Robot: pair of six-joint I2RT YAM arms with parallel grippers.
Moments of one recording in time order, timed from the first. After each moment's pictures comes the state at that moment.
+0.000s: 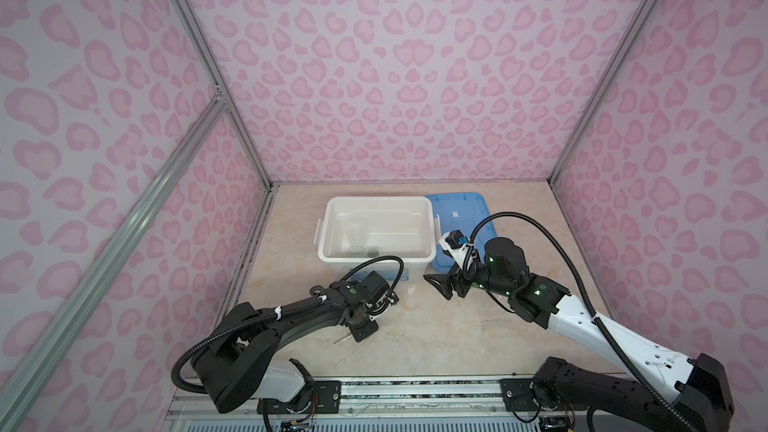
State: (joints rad) left arm -0.77 1.39 0.68 -0.71 -0.07 0.28; right arm 0.71 1.06 0.78 -0.17 -0.25 -0.02
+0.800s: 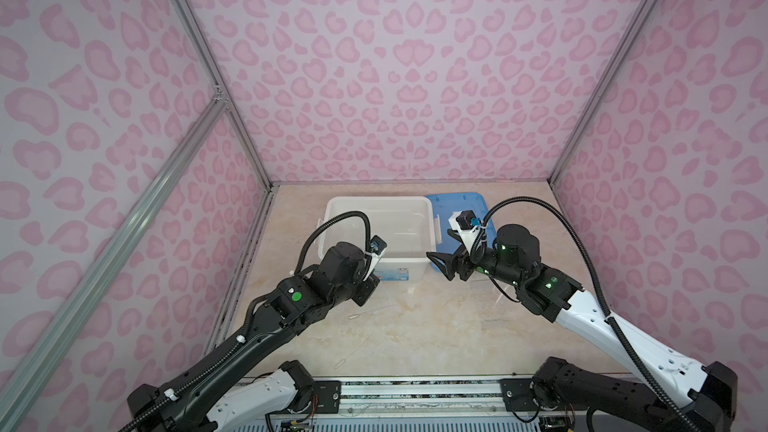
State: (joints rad) left arm -0.77 0.98 1.03 -0.74 -0.18 0.04; right arm 0.67 1.06 0.93 -0.17 -0.20 0.04
